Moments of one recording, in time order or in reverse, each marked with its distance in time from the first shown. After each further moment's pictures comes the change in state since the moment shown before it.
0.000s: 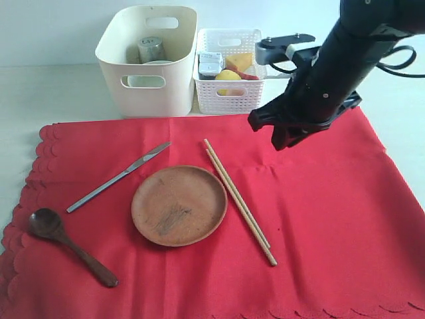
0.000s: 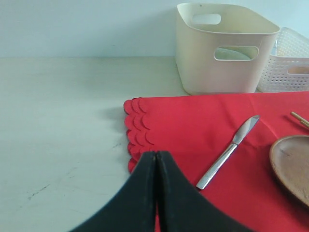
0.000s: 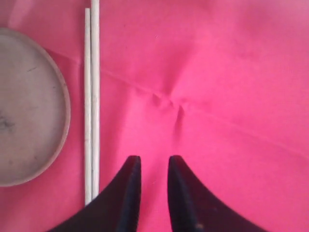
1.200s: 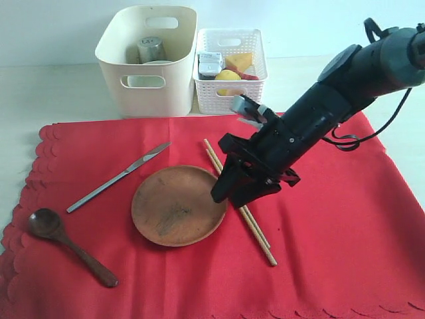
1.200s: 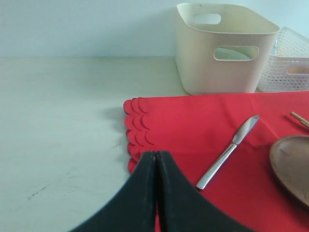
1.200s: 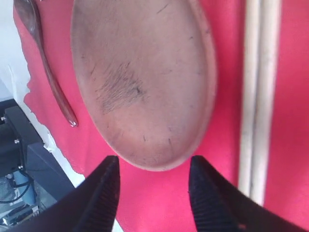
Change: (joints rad) left arm 0.000 0.000 0.000 0.000 0.000 0.000; right arm -0.065 0.314 0.011 0.727 0.258 -0.480
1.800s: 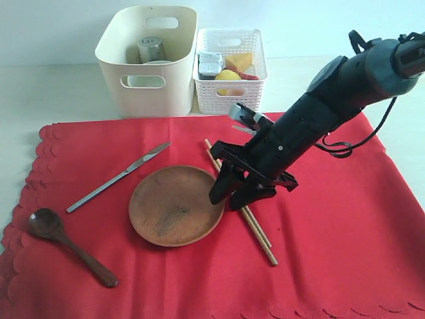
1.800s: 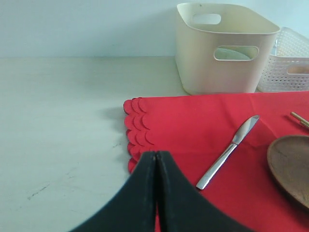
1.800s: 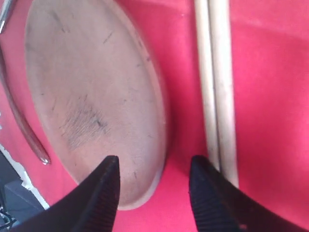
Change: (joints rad) left arm 0.000 0.000 0.000 0.000 0.000 0.000; right arm 0.026 0.040 0.000 0.004 -0.127 0.083
